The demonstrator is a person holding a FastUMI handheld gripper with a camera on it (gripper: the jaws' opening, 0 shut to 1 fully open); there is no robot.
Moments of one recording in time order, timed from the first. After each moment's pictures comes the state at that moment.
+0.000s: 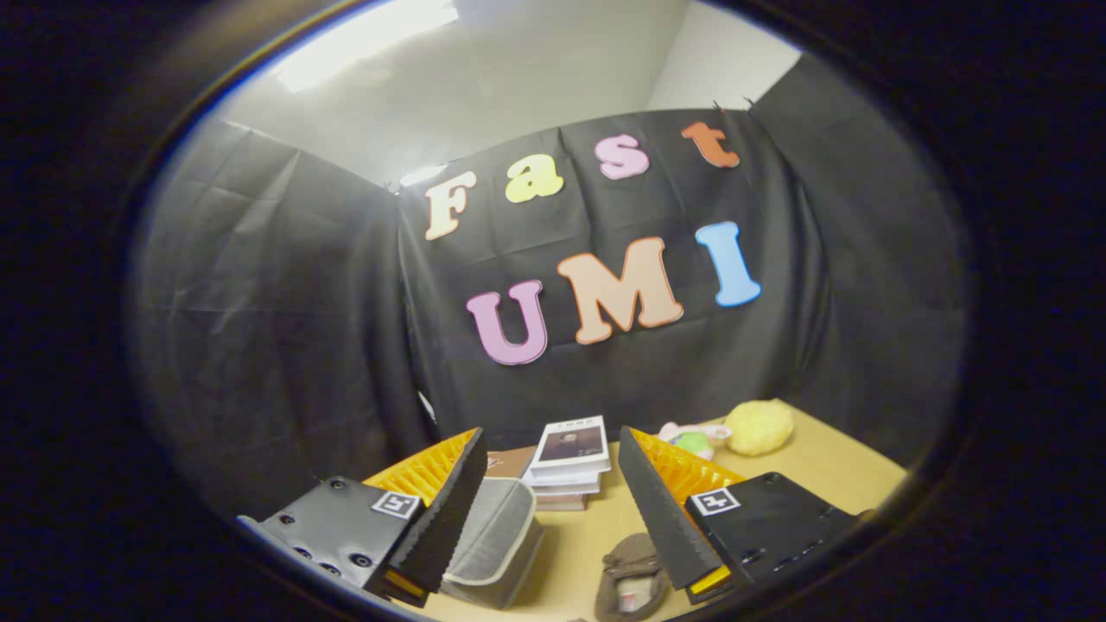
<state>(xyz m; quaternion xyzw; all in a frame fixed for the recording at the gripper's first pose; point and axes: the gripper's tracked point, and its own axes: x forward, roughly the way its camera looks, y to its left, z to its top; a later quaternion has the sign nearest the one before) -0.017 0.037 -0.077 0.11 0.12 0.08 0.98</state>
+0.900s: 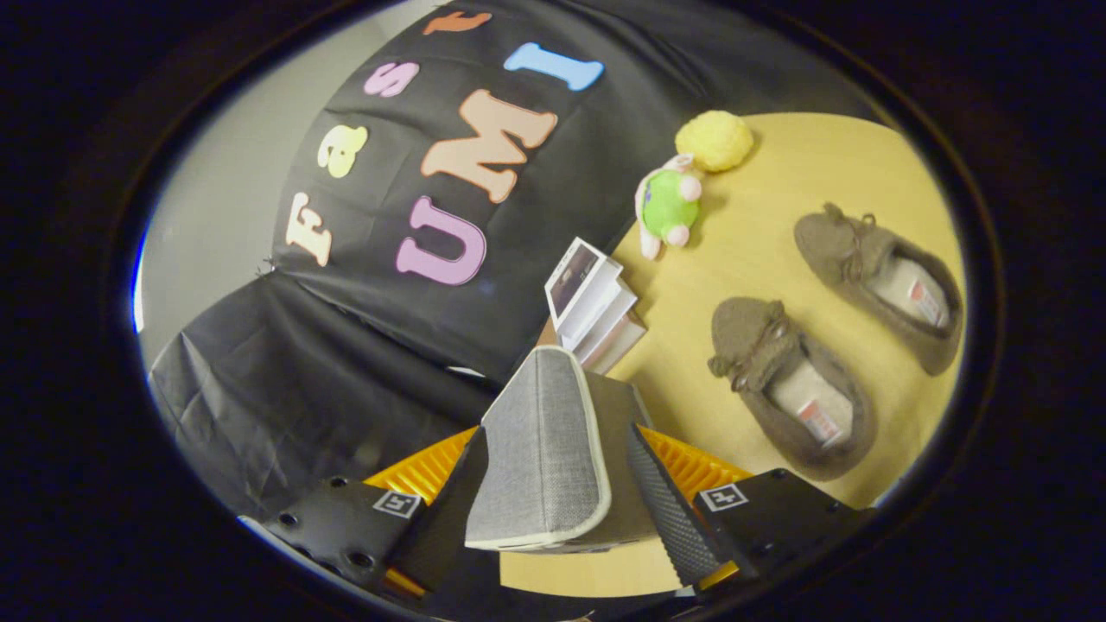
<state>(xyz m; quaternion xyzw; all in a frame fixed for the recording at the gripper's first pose) -0.052 0.093 -0.233 0.47 0.34 0.01 0.81</state>
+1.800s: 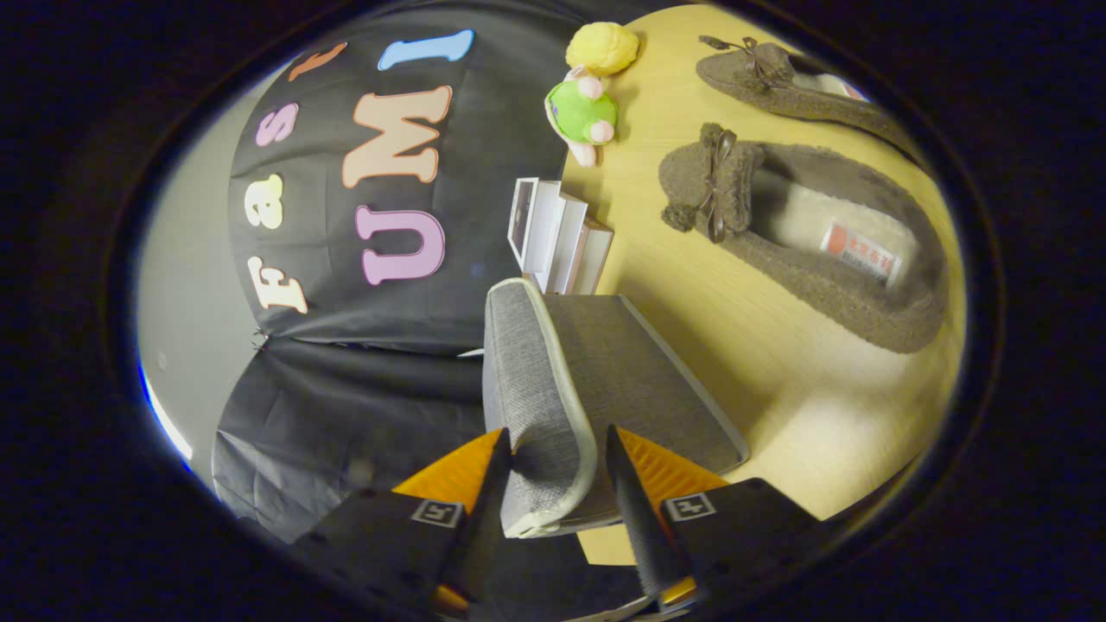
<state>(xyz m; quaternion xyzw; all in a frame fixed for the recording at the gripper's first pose) -0.073 0.137 -0.288 0.59 0.40 0.00 0.70</state>
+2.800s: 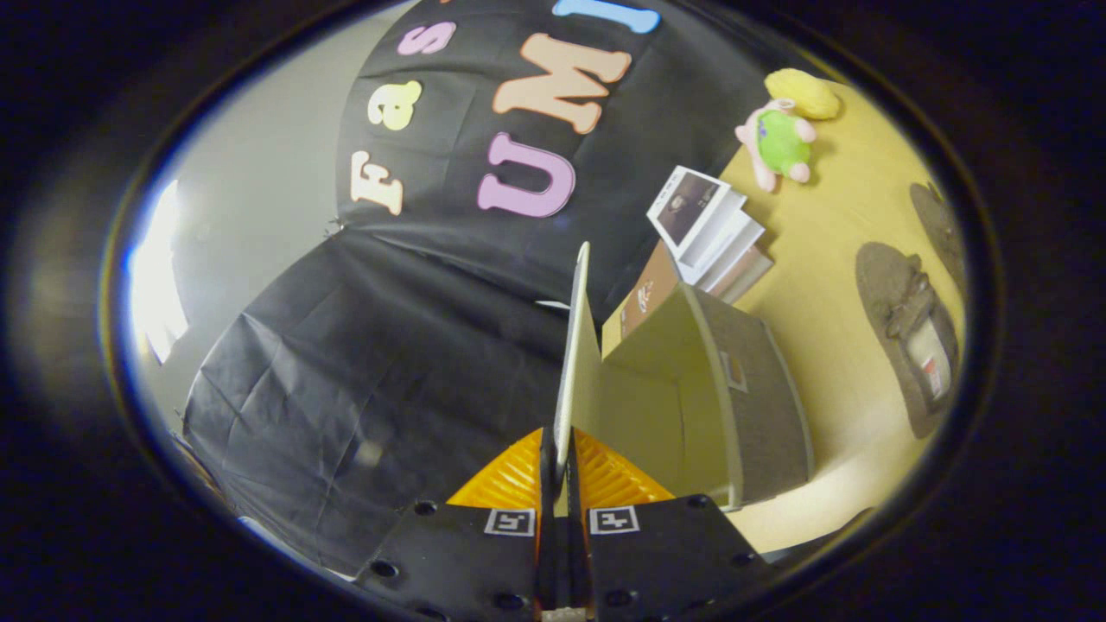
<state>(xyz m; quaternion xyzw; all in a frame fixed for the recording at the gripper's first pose) -0.042 0.211 -0.152 0.46 0.38 0.20 0.78</state>
